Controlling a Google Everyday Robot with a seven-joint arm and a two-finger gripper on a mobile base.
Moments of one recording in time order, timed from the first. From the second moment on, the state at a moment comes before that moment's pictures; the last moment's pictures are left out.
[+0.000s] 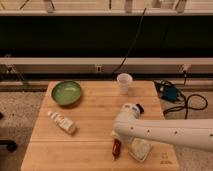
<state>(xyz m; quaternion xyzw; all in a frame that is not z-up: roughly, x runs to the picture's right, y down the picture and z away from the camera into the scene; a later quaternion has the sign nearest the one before) 0.097 0.285 0.752 -0.30 -0.14 -0.44 0.83</state>
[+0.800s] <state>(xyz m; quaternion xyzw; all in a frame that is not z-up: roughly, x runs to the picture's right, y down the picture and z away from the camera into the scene) 0.093 0.291 0.760 -0.30 -0.15 -0.46 0.82</state>
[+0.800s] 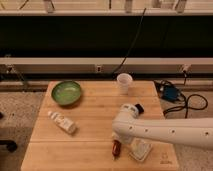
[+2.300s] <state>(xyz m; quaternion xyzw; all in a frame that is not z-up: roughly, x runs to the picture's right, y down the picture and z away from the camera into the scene) 0.091 0.218 0.768 -0.28 -0.15 -0.48 0.82</state>
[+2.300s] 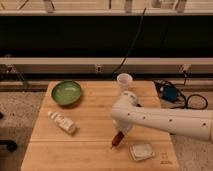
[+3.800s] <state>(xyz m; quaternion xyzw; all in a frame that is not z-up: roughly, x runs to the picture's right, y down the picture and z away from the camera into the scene) 0.034 0.135 0.772 -0.27 -0.15 -0.51 0.80</state>
